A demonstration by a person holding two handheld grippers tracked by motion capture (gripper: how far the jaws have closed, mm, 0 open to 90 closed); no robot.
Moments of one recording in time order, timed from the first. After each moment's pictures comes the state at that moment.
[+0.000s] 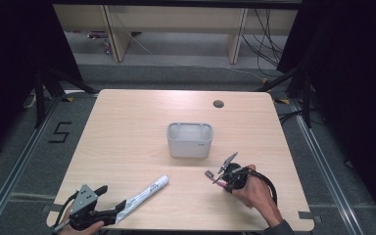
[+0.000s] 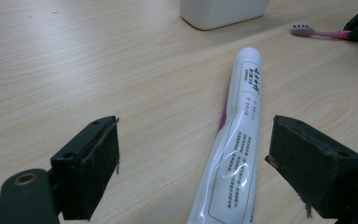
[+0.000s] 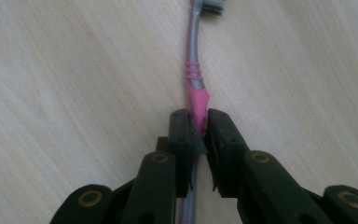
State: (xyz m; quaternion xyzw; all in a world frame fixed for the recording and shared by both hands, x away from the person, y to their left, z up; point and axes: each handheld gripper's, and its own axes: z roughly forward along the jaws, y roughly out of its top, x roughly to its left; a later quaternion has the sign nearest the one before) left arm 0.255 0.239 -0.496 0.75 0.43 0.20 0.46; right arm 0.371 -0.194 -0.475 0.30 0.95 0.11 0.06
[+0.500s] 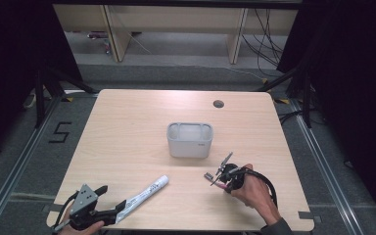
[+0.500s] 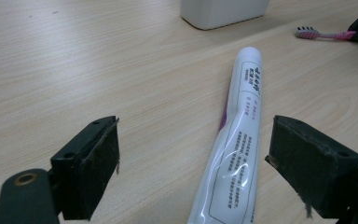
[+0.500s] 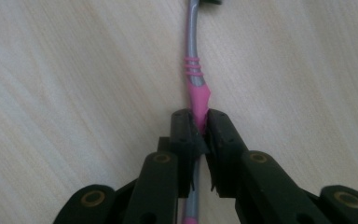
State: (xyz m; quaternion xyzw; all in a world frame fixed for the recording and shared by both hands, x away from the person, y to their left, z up) left arm 0.256 0.239 -0.496 0.75 0.43 0.20 0.46; right arm 0.371 -0.186 -0.474 0.28 0.96 0.07 0.05
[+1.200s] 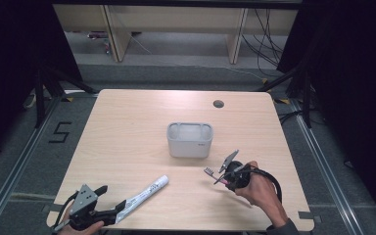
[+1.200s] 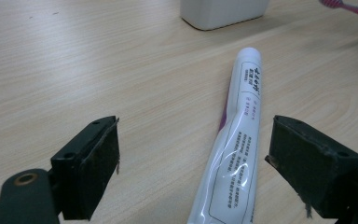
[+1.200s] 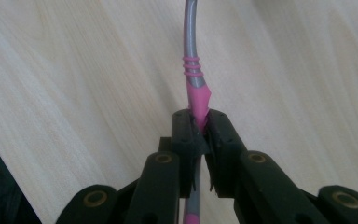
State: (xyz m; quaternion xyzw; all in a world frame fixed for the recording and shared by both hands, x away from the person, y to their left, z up) left arm 0.255 0.240 -0.496 0.75 0.43 0.20 0.46; right arm 0.362 -0.192 -0.446 0.26 0.95 0.11 0.07
